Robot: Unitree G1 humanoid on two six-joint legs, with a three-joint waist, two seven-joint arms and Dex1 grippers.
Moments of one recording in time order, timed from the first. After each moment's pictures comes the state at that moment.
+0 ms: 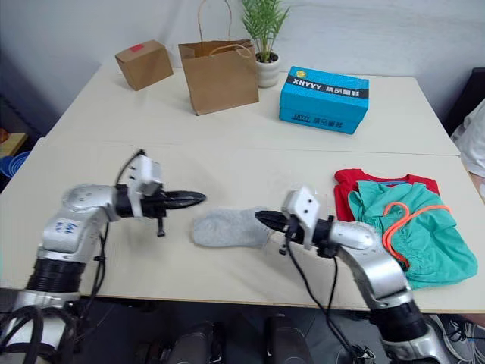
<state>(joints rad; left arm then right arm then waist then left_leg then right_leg) -0.48 0.54 -0.06 0.04 -0.34 0.35 -1.06 -0.30 -0.47 0.23 -0.24 0.28 0.35 0.81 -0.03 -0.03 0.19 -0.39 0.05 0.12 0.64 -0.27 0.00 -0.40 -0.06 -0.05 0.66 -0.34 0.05</state>
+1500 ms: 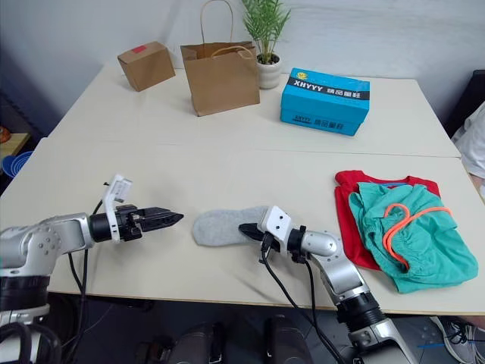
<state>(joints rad) -0.43 0.71 0.19 0.01 -0.74 1.23 -0.71 -0.33 -0.35 0.27 0.10 0.13 0.01 0.87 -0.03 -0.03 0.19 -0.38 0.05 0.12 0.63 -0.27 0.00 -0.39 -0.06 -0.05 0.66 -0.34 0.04</state>
